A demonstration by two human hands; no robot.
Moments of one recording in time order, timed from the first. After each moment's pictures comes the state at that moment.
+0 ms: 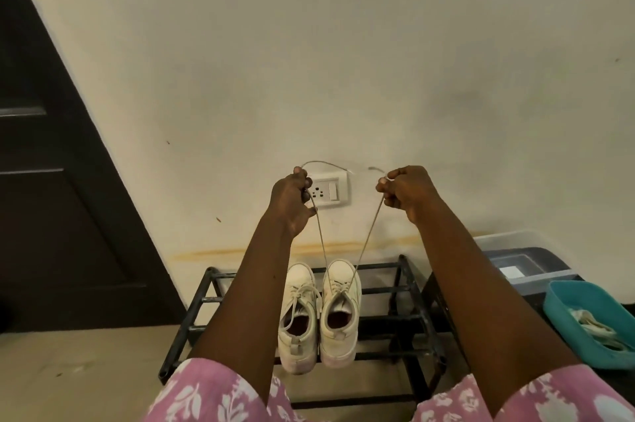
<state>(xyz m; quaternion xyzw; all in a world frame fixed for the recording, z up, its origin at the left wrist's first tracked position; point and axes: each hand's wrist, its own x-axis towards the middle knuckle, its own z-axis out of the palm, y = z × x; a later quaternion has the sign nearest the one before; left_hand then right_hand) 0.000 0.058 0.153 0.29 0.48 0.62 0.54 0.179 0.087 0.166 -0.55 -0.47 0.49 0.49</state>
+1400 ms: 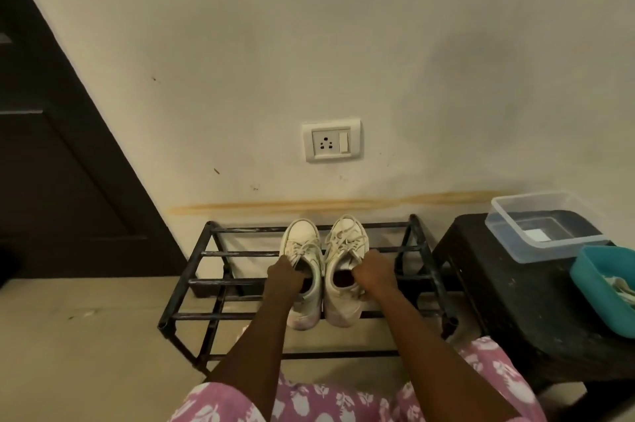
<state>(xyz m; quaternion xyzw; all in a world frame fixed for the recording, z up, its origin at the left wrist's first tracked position) -0.032 0.017 -0.067 0.44 0.83 0.17 0.31 0.124 0.051 -0.062 -0.71 -0.59 0.35 0.14</state>
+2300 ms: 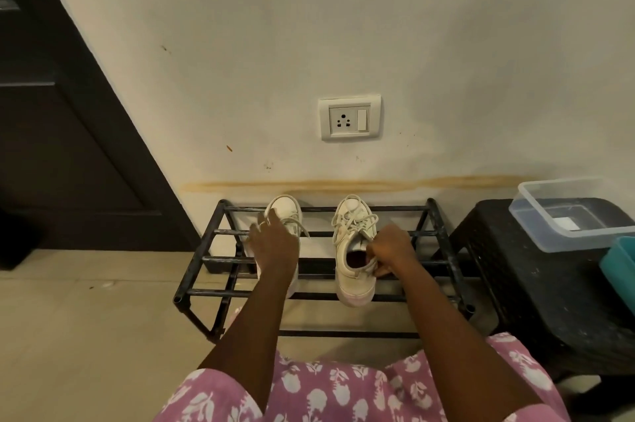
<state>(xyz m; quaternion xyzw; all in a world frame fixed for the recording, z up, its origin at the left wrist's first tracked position) -0.055 0.020 -0.052 0.45 0.87 0.19 0.10 0.126 0.066 -0.051 -0.69 -0.58 0.41 0.17</state>
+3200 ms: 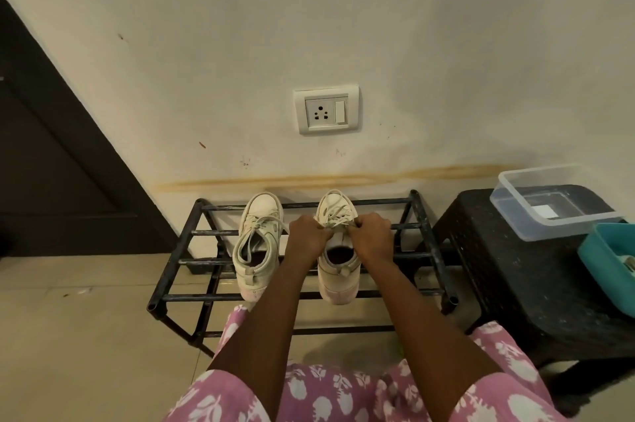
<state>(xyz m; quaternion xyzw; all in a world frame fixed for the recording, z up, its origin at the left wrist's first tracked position) 0.007 0.051 -0.044 0.52 0.77 0.23 0.29 0.119 0.075 -0.067 -0.70 -0.62 0.25 0.25</state>
